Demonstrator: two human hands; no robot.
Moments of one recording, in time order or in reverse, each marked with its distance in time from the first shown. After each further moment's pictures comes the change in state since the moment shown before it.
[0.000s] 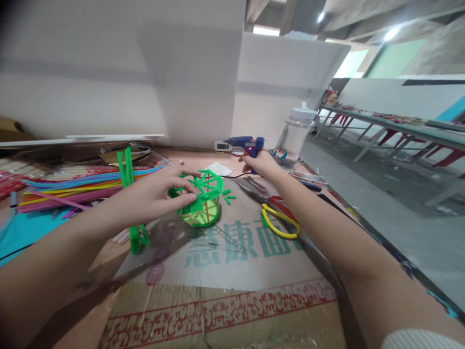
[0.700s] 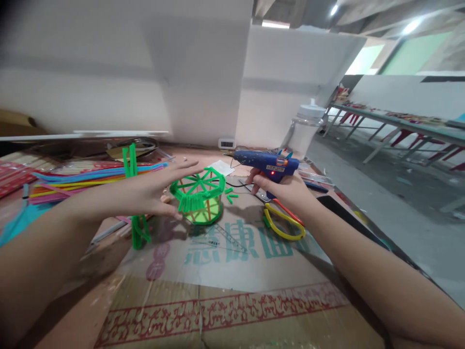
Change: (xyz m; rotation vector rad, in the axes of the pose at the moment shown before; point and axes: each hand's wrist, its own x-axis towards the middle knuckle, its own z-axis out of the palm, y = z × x) left_hand -0.008 -0.035 -0.010 0.005 -0.213 -0.015; right_hand -0.096 -0.002 -0.025 0.305 -0.124 -0.207
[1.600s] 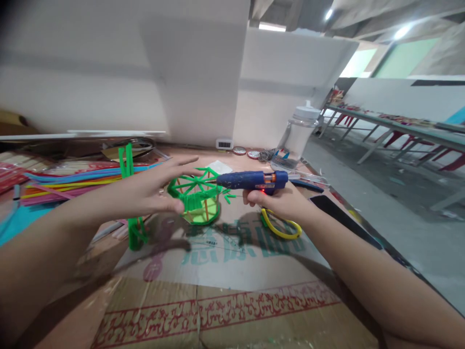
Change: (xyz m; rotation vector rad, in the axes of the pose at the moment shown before) left_hand 0.006 0.021 0.002 -0.018 0.124 0.034; right_hand -0.008 -0.005 0.001 -0.076 -0.254 -0.175
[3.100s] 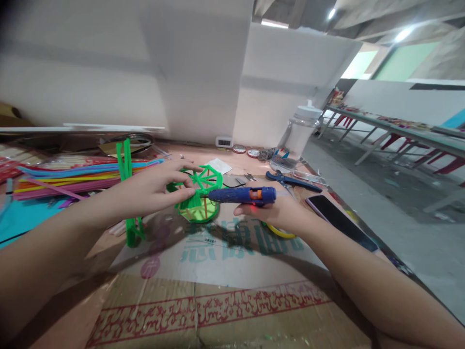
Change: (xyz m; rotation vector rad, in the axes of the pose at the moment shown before) left_hand 0.005 0.008 0.011 0.016 0.075 -0.011; right_hand -0.007 -0.001 0.014 -0.203 0.029 0.062
